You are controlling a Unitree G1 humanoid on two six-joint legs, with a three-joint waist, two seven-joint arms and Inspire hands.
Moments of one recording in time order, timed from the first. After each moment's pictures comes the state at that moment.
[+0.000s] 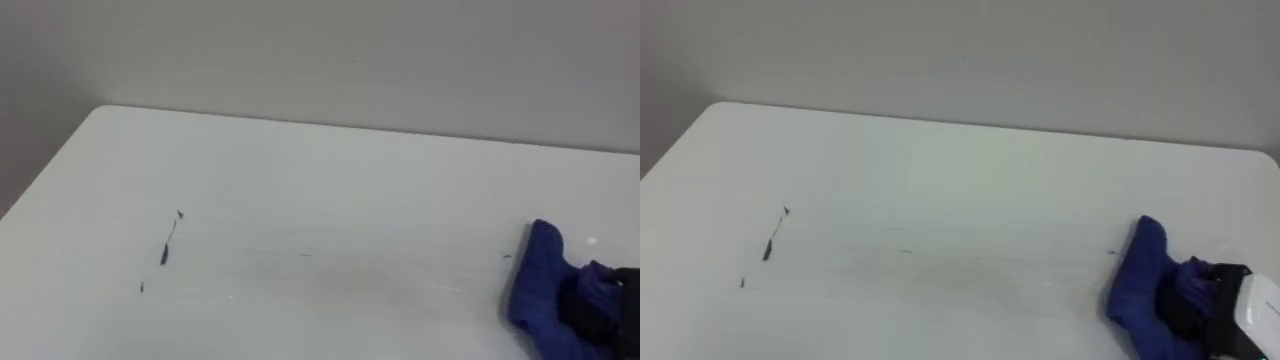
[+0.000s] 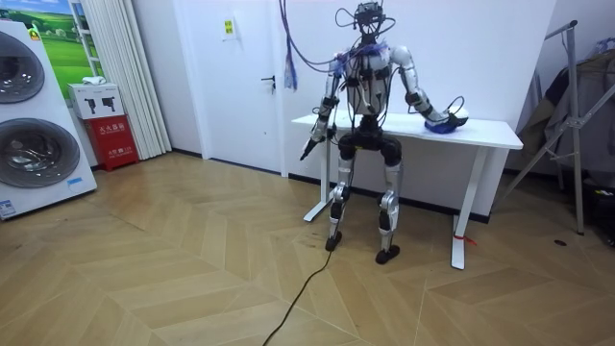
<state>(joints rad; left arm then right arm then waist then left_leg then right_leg) 0.35 0.24 0.26 0.85 0.30 0.08 0.25 0.25 -0.38 -0.16 0.67 -0.52 -0.16 -0.65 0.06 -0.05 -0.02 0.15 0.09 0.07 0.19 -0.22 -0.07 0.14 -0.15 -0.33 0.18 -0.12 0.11</state>
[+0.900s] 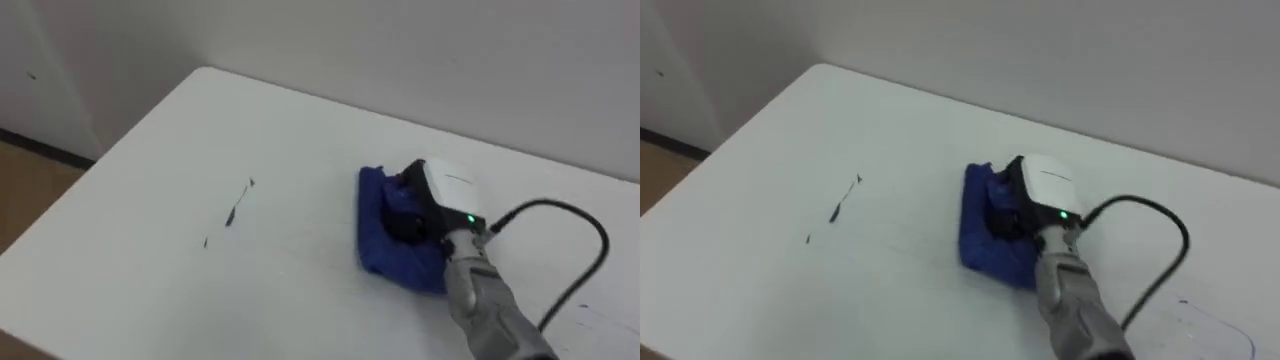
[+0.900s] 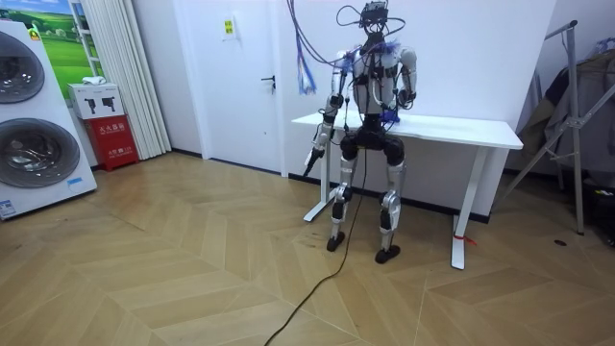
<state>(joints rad) 0.34 0.21 0.18 0.92 0.28 0.17 0.16 -0.05 -0.22 0.14 0.58 -0.85 -0.04 -0.47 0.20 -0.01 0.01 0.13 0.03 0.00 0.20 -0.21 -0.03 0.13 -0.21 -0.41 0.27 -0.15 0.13</state>
